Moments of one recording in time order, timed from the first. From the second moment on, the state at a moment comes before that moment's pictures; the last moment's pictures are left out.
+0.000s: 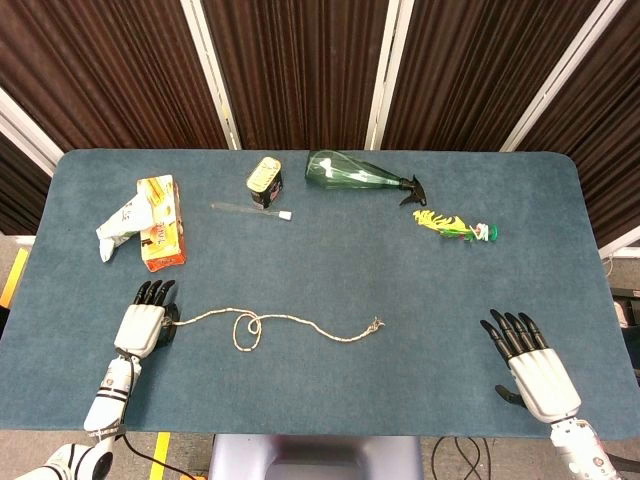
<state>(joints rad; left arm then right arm) -0.40 -1.73 -0.07 -0.92 1.42 1.15 0.01 0.10 -1.21 -0.08 -1.54 -1.71 1.44 -0.16</state>
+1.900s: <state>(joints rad) -0.39 -1.65 -0.06 -1.02 1.42 1.19 0.05 0.65 -1.63 0.11 -1.40 -1.28 0.85 -0.64</state>
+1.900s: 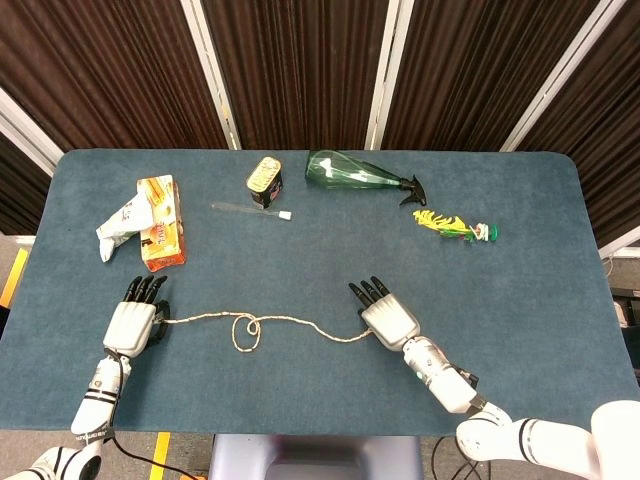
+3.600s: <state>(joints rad) -0.36 -1.58 -0.11 -0.99 1.35 1.18 -0.02 0.48 -1.34 0.04 -1.22 -1.25 1.00 -0.23</state>
